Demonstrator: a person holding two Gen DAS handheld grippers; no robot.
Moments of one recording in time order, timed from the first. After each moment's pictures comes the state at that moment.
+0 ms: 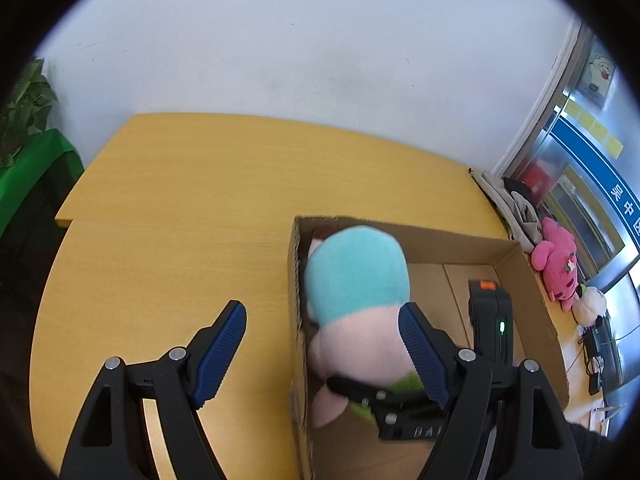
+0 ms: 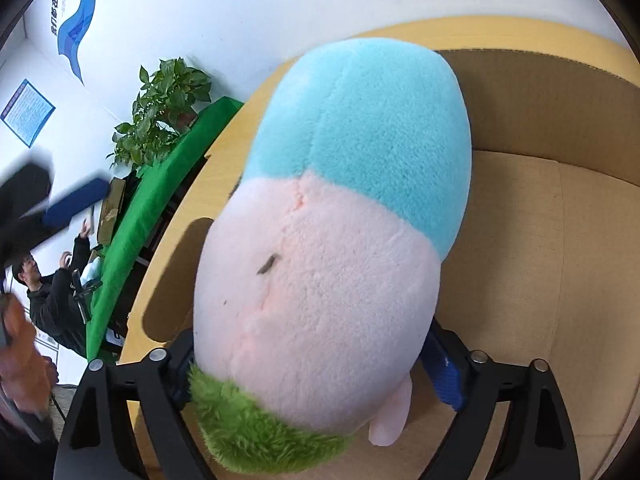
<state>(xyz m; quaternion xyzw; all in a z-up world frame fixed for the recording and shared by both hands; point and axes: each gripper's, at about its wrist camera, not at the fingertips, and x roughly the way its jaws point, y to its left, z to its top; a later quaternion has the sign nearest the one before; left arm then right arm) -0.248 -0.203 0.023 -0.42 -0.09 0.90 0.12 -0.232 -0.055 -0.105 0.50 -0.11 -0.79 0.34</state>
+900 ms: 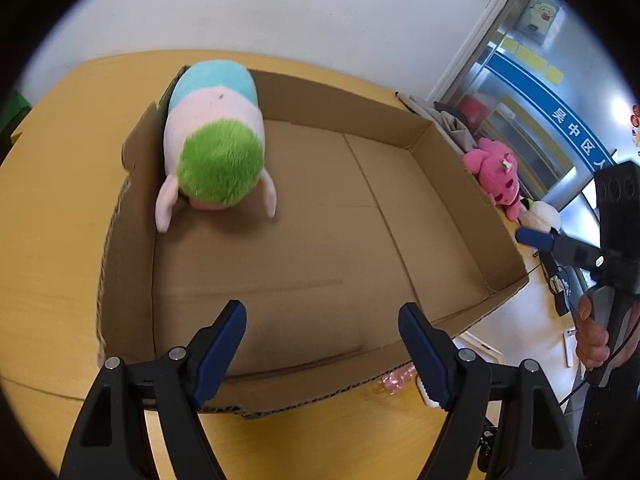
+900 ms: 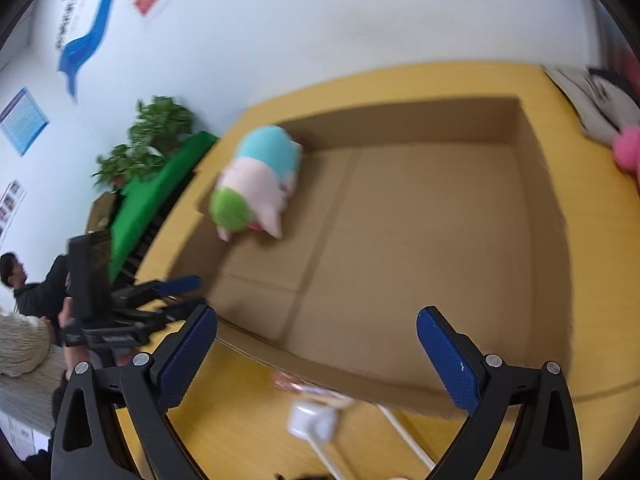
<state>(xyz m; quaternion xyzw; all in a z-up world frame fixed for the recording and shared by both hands) -0.129 -0.096 -0.050 -0.47 -0.09 0.85 0.21 -0.033 0.185 -0.010 0.47 -0.11 -0.84 0.24</state>
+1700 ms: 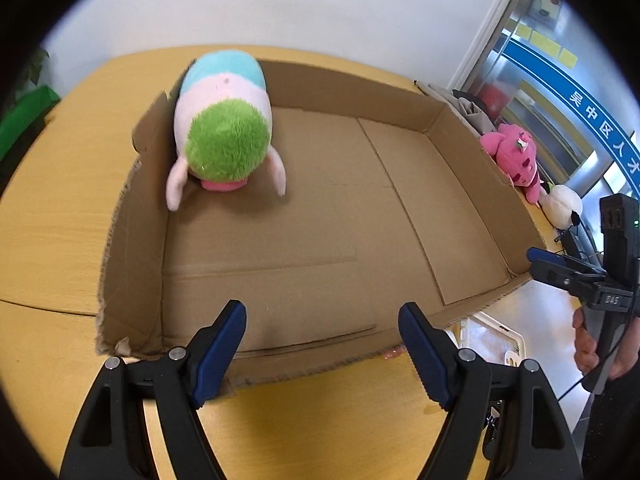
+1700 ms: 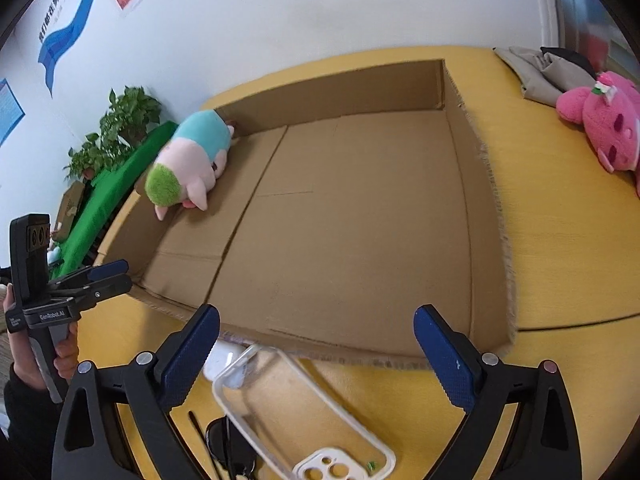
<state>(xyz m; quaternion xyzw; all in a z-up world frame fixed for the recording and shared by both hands) -0.063 -0.075 -0.045 -0.46 -0.06 0.87 0.16 -0.005 0.227 -0.045 0.45 -0.08 -0.86 0.21</state>
